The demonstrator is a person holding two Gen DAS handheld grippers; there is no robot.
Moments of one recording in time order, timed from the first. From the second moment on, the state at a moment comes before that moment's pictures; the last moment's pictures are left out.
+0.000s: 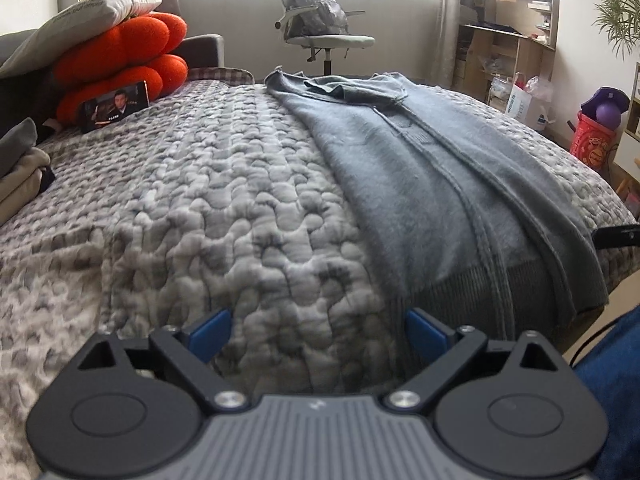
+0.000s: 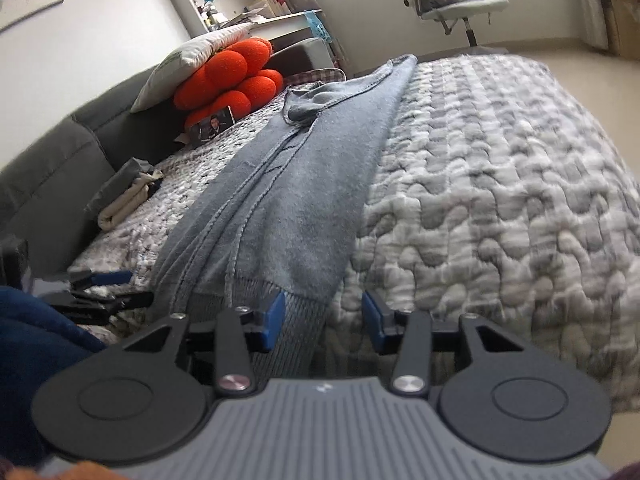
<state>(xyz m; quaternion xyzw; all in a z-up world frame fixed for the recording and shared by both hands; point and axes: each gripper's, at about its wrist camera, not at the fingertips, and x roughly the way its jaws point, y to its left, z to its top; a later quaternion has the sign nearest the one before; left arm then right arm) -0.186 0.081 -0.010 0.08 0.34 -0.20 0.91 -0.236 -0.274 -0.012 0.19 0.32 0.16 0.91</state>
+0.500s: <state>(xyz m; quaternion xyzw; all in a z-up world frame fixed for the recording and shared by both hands) -0.197 0.085 -0.004 0.07 0.37 -0.21 0.90 -0.240 -0.284 -0.031 0.30 0.36 0.23 0.85</state>
